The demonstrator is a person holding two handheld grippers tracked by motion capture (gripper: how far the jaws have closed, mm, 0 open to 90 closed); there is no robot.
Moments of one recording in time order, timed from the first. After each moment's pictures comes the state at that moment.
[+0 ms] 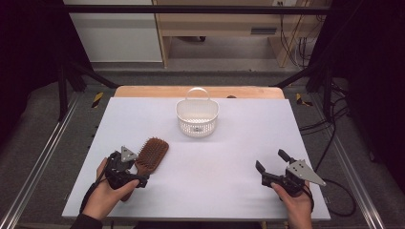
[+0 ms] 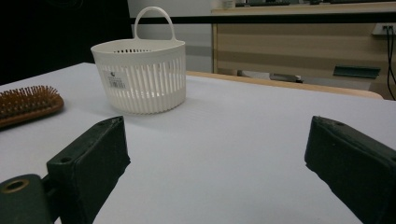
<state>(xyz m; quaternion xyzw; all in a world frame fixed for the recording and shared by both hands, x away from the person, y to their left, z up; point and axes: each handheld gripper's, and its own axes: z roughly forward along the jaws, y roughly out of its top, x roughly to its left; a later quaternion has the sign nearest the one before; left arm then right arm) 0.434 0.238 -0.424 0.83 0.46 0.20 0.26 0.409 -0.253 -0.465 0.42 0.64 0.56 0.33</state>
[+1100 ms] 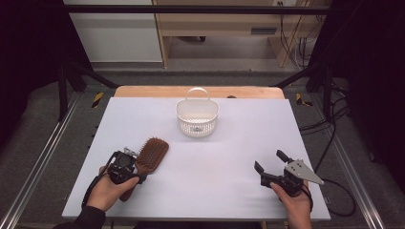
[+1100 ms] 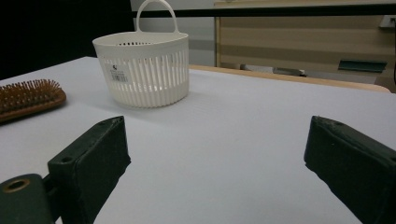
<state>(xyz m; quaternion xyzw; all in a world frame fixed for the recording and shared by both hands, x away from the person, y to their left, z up) 0.454 0.246 -0.445 0.83 0.50 0.10 0.21 0.410 -0.251 -0.467 0.42 0.64 0.55 0.32</state>
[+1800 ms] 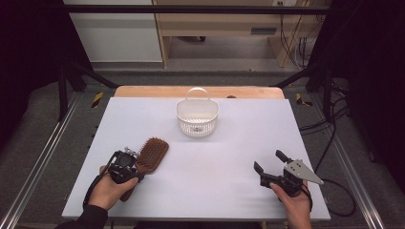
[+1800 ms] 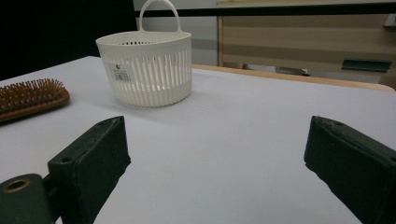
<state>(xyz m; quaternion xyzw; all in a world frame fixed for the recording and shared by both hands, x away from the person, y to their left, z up) 0.455 0.243 -0.450 0.84 0.50 0.10 0.19 0.410 -0.250 -0.467 0.42 0.65 0.56 0.32</state>
